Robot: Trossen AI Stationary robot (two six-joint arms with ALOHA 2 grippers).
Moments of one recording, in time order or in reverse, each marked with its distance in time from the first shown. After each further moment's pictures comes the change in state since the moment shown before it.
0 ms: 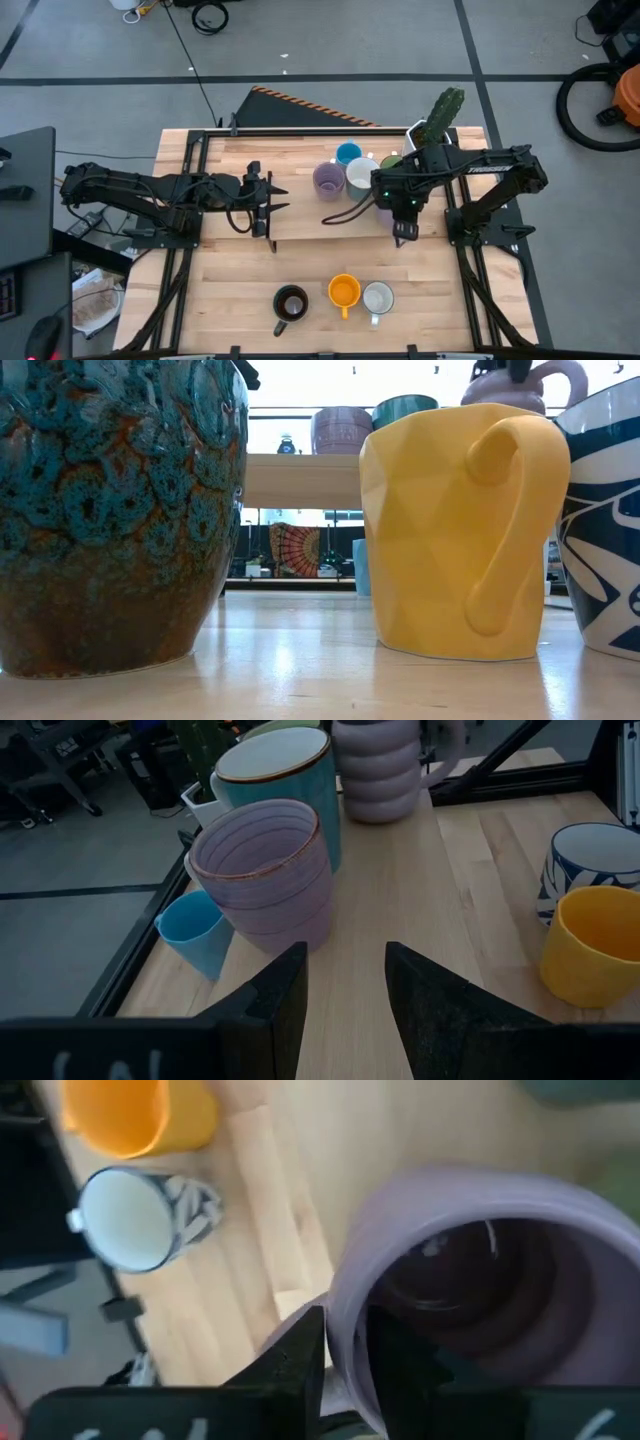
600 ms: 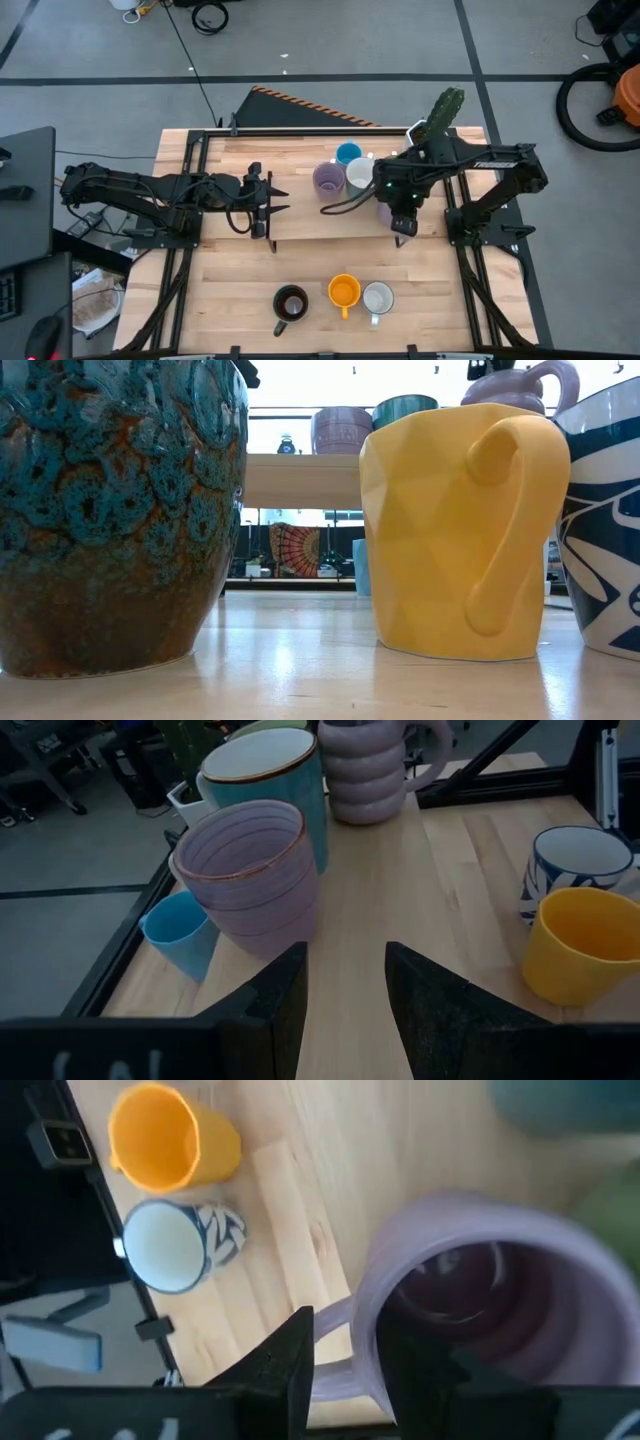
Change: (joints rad) left arm 0.000 0.000 0.000 0.000 0.030 -0.013; right arm -0.025 -0.004 0.078 0.005 -0.045 0.022
